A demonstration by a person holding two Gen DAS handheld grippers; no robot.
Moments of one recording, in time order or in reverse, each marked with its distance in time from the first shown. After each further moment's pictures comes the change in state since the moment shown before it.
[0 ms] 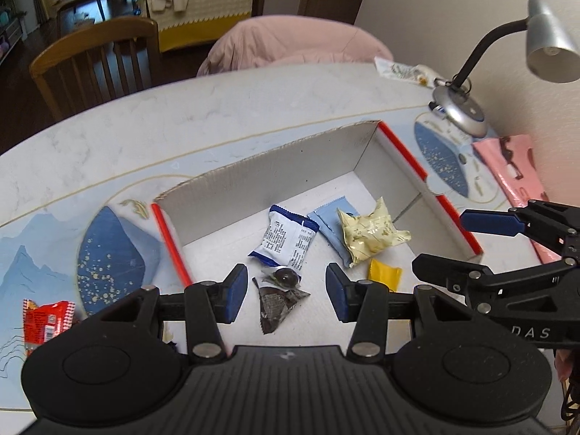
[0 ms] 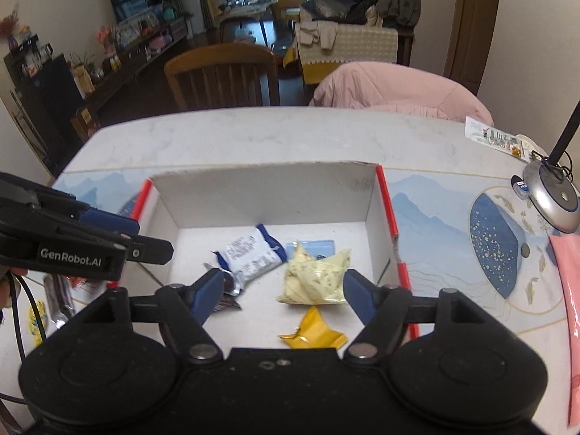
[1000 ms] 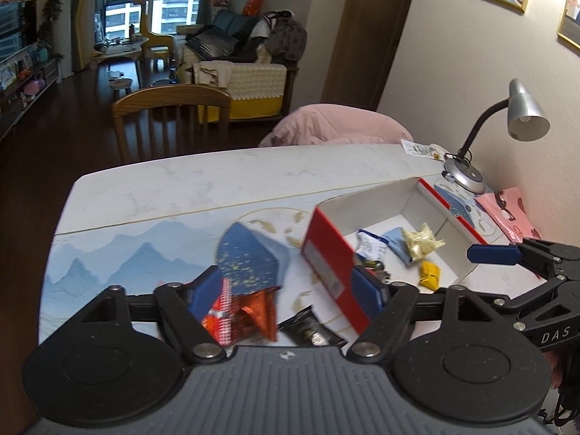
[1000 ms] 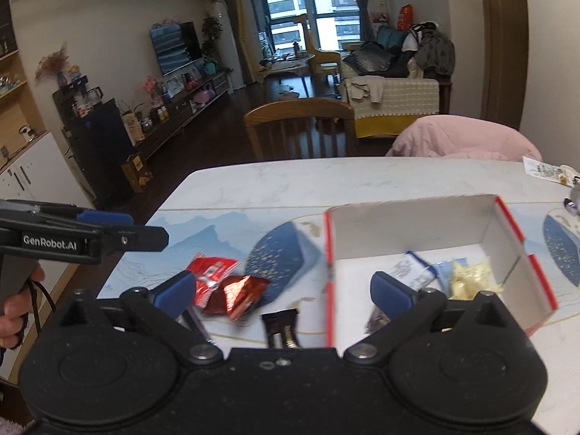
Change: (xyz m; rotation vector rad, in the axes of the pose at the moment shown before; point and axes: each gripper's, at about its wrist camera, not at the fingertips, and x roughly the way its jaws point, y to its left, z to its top) left arm -0.152 0.151 -0.115 -0.039 -0.305 0.018; right arm -0.035 0.173 -0.035 -0.001 -0.183 0.123
